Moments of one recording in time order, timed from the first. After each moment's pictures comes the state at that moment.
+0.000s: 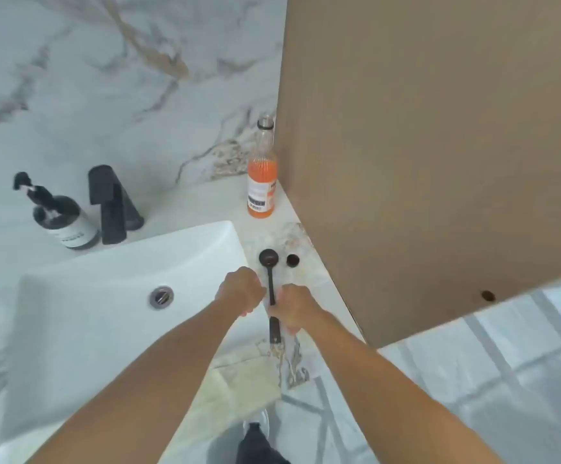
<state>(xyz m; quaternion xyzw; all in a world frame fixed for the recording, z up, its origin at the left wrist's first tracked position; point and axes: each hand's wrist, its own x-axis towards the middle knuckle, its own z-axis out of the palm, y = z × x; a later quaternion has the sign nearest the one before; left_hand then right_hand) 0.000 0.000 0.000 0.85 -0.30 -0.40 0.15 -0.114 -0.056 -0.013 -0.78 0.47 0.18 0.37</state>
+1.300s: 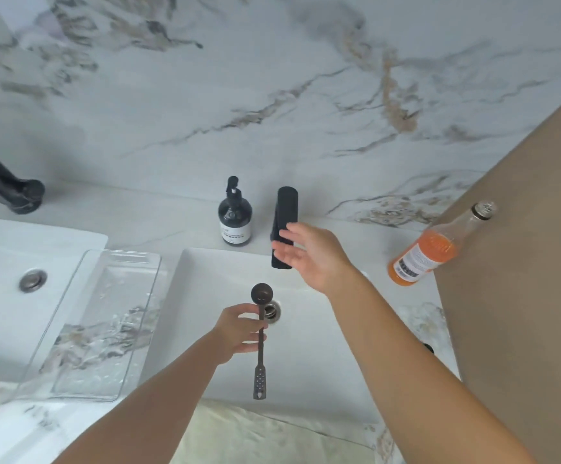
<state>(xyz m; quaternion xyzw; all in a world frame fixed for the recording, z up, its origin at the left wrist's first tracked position) 0.180 0.178 -0.055 0.66 0.12 -0.48 0.56 0.170 0.009 0.100 -0.45 0.38 -0.03 0.81</state>
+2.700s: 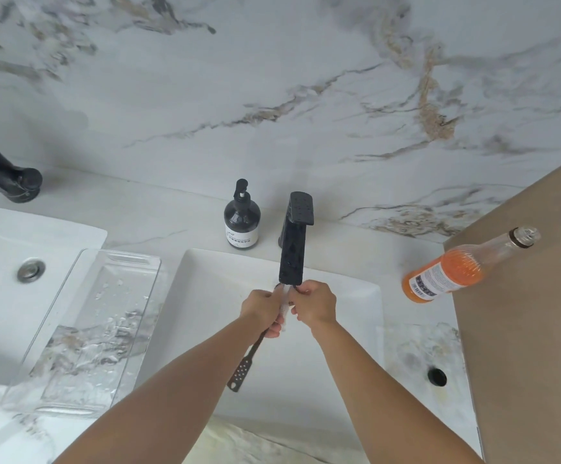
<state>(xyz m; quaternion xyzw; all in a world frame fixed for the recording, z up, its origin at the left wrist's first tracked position) 0.209 0.108 -0.043 0.74 0.12 -0.45 0.49 0.162 0.003 -0.036 -0.74 0.46 0.04 0.50</state>
